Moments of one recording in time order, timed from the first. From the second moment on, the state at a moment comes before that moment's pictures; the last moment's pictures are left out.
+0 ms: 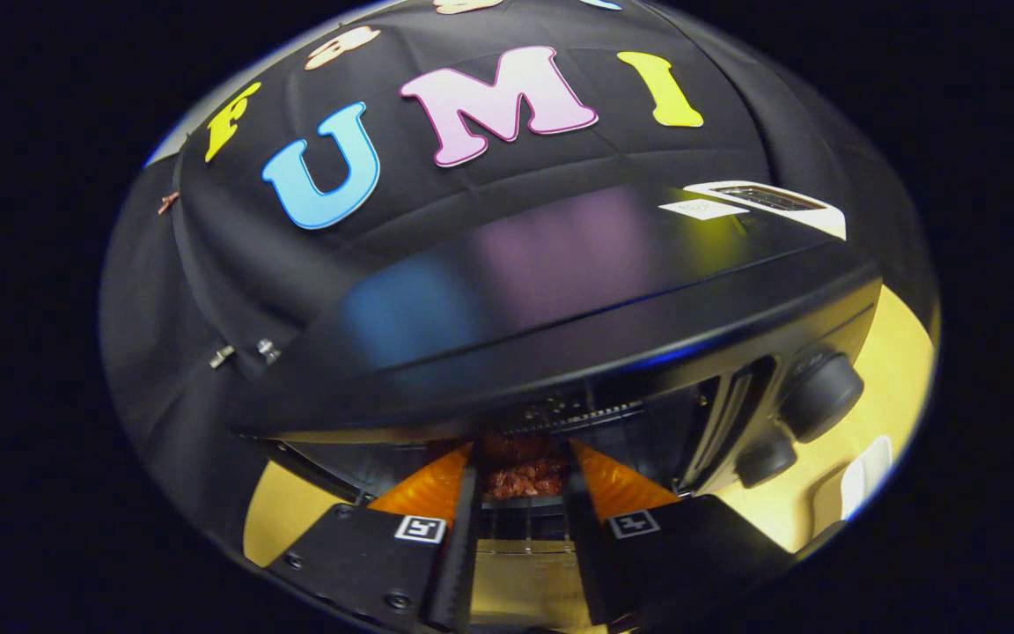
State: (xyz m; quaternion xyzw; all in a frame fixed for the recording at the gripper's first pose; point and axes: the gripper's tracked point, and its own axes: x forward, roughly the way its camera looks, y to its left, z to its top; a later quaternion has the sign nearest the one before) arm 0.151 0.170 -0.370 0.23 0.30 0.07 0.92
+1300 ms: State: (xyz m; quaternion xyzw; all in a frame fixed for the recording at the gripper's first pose) arm -0.044 0.173 -0.325 0.15 0.40 0.12 0.89
